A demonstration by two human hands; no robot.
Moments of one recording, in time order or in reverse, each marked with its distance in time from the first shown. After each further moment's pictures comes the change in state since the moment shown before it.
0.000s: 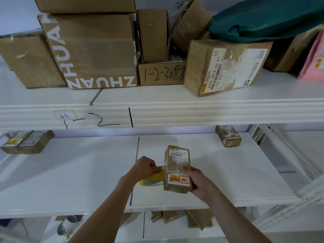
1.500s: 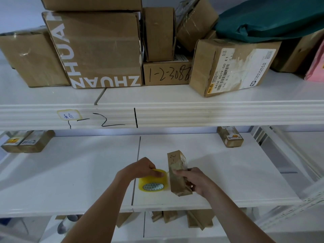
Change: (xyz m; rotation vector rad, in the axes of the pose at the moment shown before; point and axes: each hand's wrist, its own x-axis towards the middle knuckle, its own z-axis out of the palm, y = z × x) left_hand 0.005 -0.009 -0.019 0.029 -0.289 0.004; right_hand 0.022 -0.003 0.001 -0.420 0.169 0.097
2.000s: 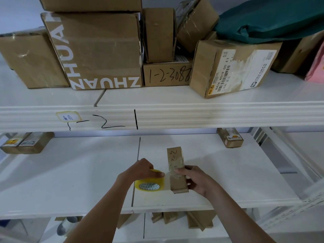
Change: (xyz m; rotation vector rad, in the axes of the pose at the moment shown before) left_hand 0.005 -0.005 0.004 0.179 0.098 -0.063; right_hand -0.007 -0.006 0.000 0.108 -0.125 -0.093
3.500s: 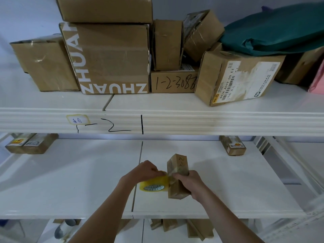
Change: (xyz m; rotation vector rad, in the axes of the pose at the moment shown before) left_hand -0.005 0.009 -0.005 -0.094 0.073 0.017; right_hand 0.017 0.000 0.025 -0.210 0.289 -0.008
